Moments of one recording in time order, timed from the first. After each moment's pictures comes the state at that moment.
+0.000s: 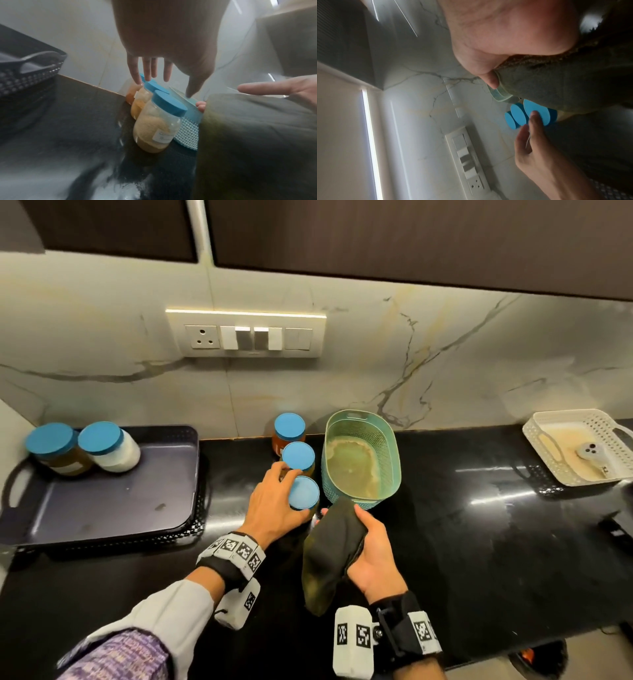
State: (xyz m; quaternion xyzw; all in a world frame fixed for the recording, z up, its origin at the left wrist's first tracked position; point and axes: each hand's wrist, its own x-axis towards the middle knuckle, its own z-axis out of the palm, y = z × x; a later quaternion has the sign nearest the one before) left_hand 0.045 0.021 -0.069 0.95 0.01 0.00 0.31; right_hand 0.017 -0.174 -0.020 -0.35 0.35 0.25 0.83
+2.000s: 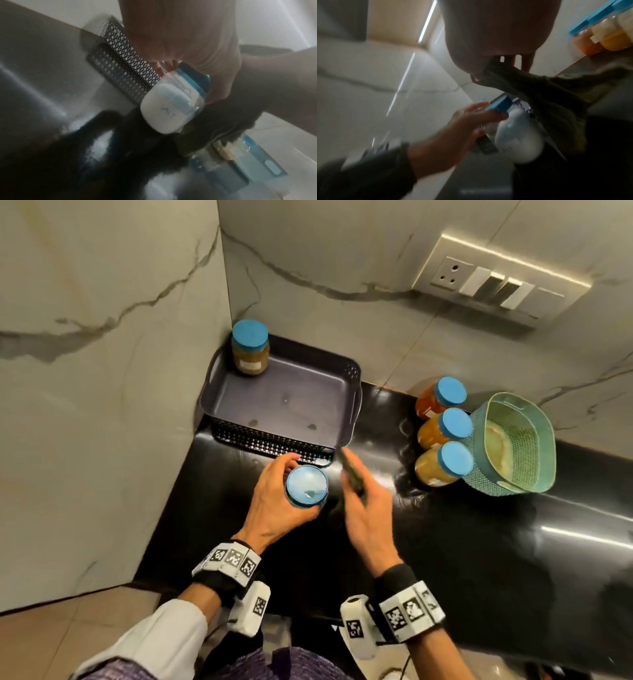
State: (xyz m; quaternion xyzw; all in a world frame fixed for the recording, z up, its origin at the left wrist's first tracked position) left_hand -0.186 0.226 -0.115 0.80 0.19 0.15 0.54; right_hand -0.120 0.072 -0.038 -0.82 -0.14 0.10 0.55
